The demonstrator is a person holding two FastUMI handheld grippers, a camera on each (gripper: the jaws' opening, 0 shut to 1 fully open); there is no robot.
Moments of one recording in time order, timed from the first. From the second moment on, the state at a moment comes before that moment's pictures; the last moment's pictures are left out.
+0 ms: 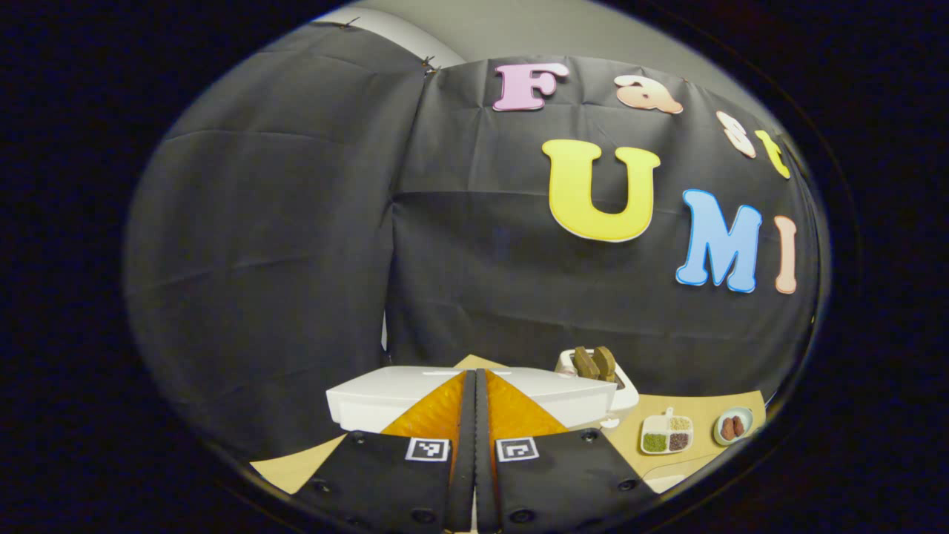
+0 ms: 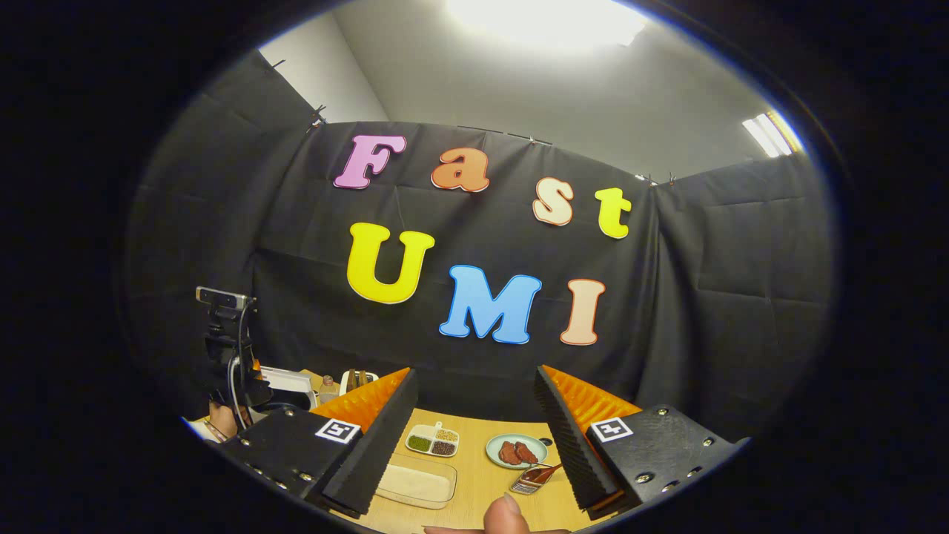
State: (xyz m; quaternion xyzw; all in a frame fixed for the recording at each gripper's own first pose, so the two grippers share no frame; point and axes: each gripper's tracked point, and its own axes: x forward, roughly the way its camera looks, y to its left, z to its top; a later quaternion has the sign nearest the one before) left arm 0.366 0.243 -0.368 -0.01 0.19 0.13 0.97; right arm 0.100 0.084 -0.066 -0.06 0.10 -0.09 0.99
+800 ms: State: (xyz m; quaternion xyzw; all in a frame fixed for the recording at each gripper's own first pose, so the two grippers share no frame) left arm 0.291 0.196 -0.244 -0.02 0.08 0.11 0.99; right arm 0.075 0.028 -0.065 -0.03 0.08 -0.10 0.99
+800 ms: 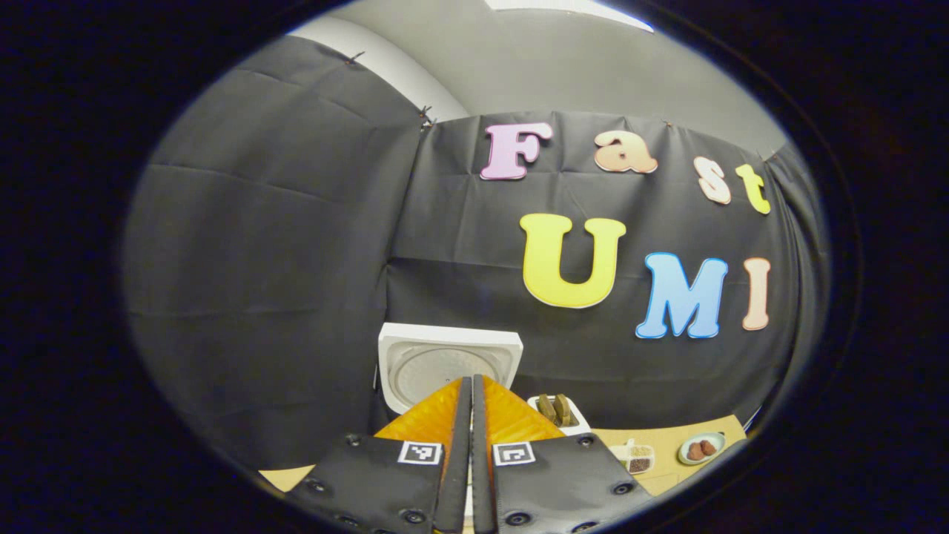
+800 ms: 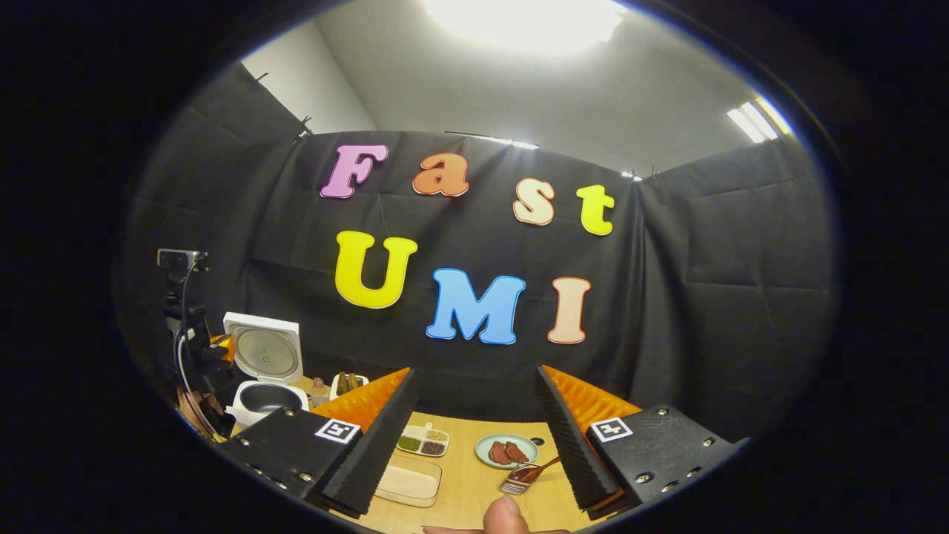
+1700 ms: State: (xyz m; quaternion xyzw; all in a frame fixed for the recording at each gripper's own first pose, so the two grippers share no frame) left arm 0.163 0.088 -0.113 0.01 0.04 0.01 1.00; right arm 0.086 -0.065 -0.083 0.03 0.06 -0.14 0.99
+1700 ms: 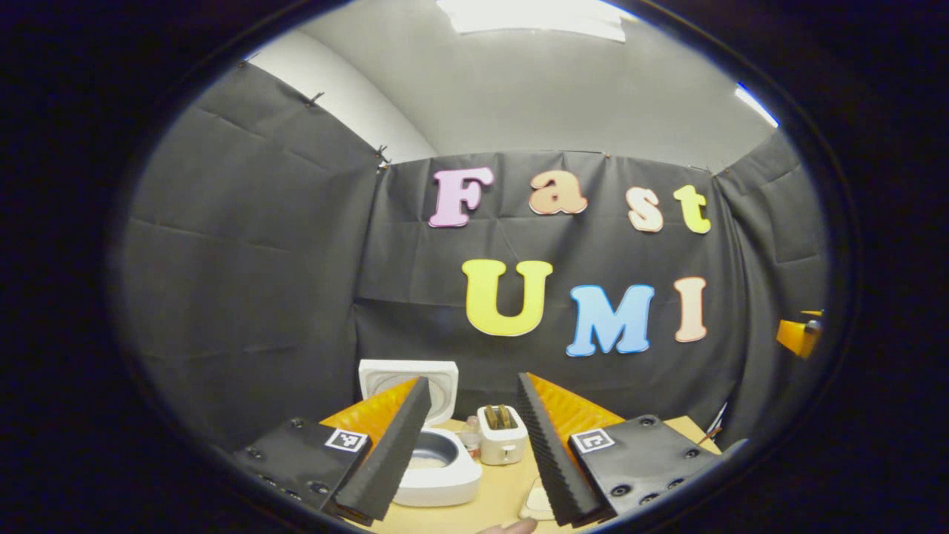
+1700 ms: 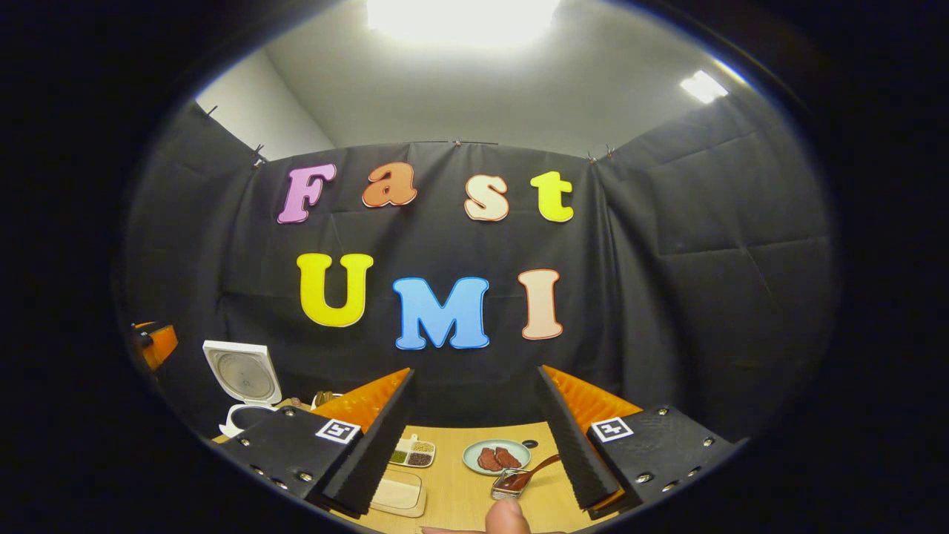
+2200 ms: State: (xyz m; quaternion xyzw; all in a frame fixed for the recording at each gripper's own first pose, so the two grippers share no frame) left arm 0.159 0.047 -0.108 0.01 0.03 -0.05 1.00; right arm 0.099 -0.126 -0.162 0.02 0.11 -0.18 0.98
